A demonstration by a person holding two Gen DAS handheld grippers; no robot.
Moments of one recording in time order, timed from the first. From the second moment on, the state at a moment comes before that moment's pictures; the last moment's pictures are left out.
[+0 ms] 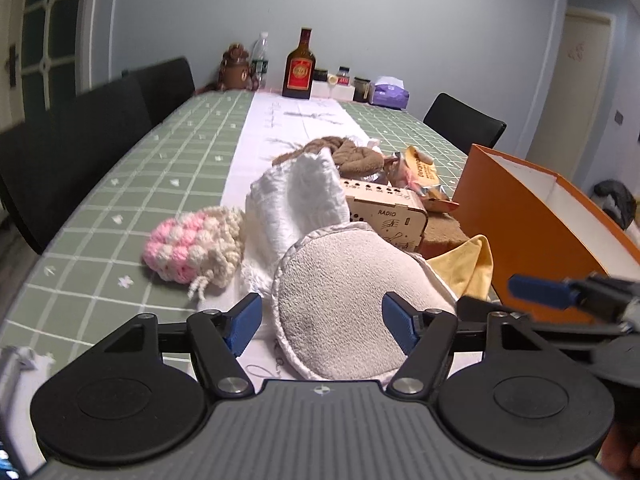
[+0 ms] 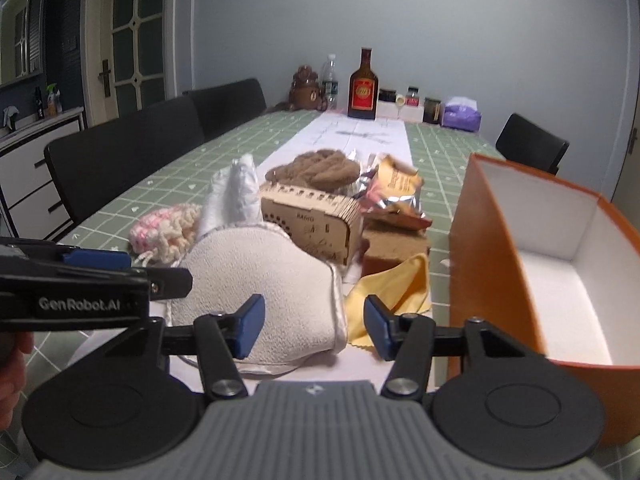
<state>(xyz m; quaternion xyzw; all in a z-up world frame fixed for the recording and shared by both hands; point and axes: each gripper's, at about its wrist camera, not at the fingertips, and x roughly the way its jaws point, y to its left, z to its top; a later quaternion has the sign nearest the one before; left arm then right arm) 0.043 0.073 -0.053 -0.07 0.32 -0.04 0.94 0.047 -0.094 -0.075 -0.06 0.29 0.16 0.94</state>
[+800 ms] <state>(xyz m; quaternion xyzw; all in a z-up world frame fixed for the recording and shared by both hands) 0.073 0.055 -0.071 -0.12 0.36 -0.10 0.92 0.075 -0.089 -0.090 -0.01 0.33 0.21 0.92</state>
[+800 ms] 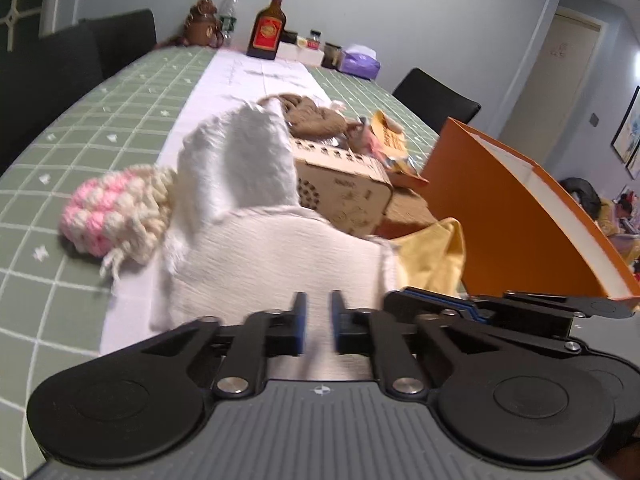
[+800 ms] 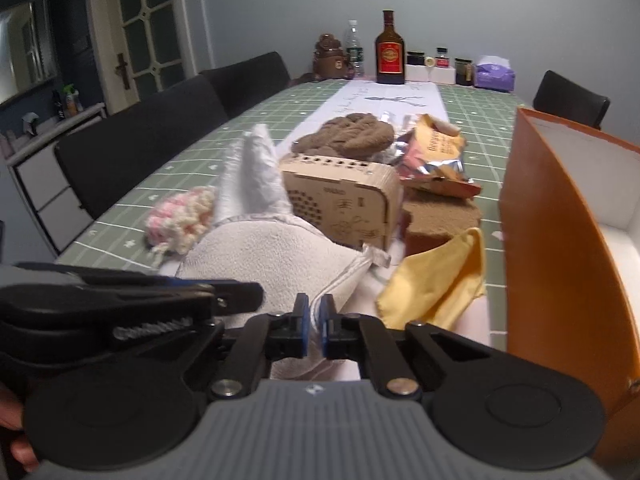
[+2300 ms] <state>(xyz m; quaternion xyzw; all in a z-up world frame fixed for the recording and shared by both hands) 0.045 0.015 -0.085 -0.06 0.43 -0.06 0.90 0.008 -0.086 -0.120 -0.06 0.34 0.25 0.90</state>
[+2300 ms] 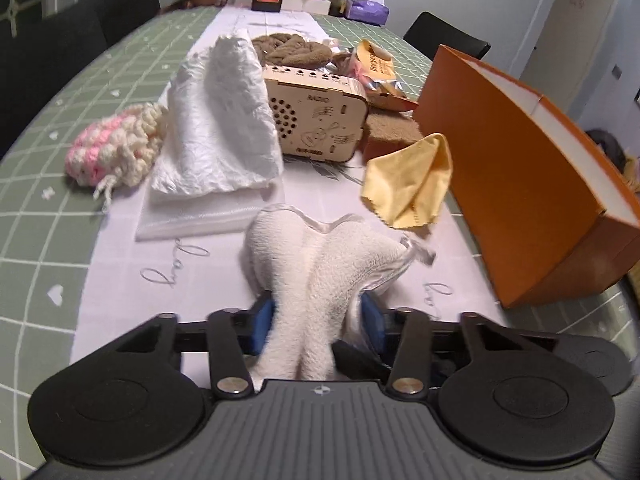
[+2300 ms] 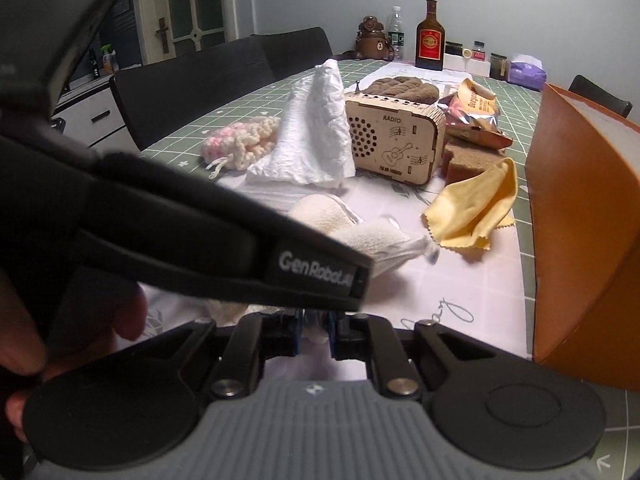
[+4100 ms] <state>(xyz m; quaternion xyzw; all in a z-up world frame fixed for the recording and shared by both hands) 0.038 0.113 -0.032 -0.14 0.30 0.08 0.94 0.101 -0.025 -0.057 -0.10 0.22 0.23 0.94</state>
